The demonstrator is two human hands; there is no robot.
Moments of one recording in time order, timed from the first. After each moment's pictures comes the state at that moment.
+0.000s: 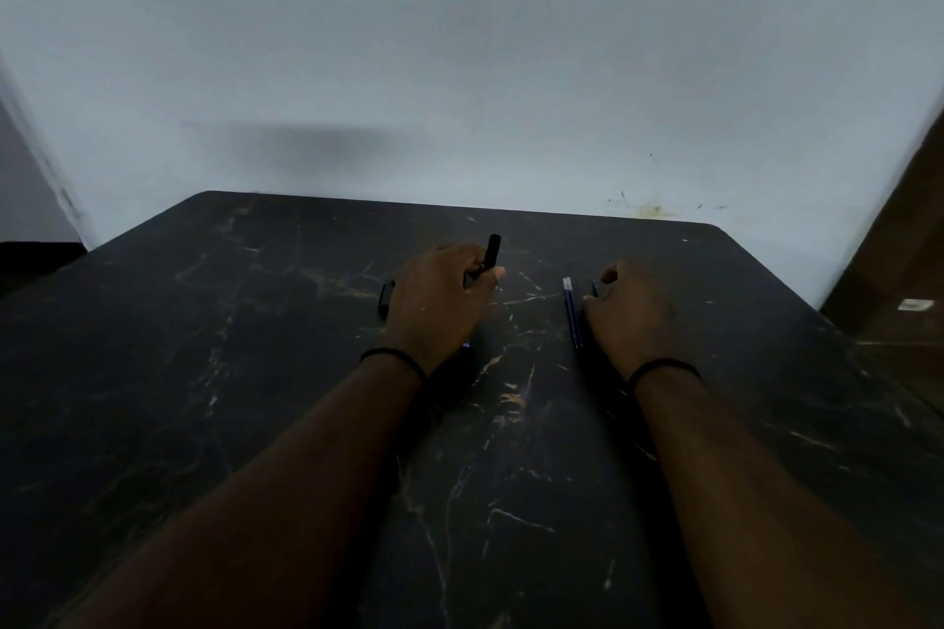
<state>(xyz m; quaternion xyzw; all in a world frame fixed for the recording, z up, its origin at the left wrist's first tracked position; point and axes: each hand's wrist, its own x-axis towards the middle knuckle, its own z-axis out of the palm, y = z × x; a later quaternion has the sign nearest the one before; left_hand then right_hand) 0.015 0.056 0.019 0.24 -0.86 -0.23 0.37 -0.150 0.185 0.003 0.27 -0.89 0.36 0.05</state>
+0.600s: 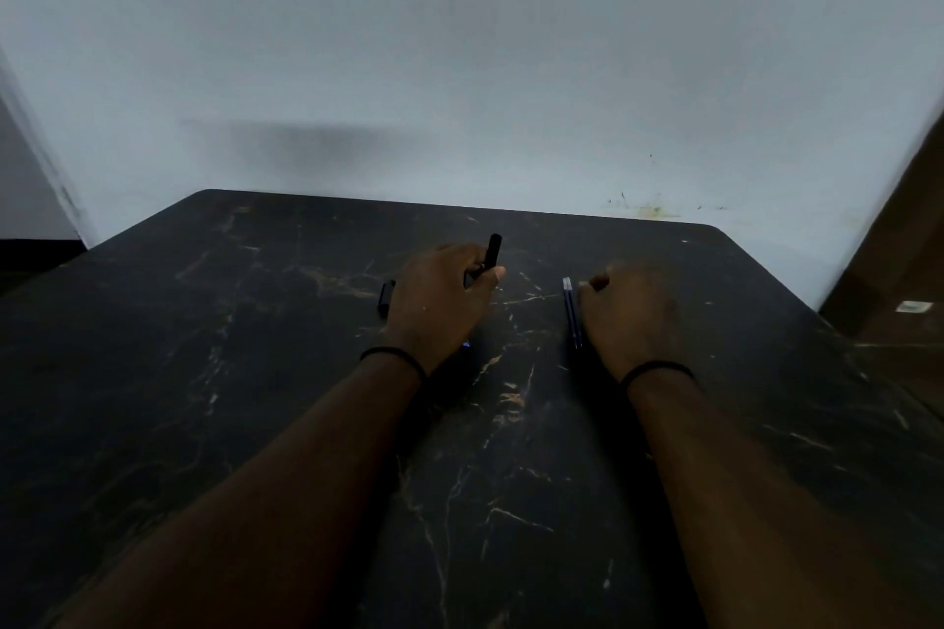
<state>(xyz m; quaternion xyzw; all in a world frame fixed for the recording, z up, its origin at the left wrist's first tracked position) 0.014 0.056 0.018 0.24 -0.86 -0.23 0.38 -0.135 0.186 0.012 0.28 -0.90 0.31 0.10</state>
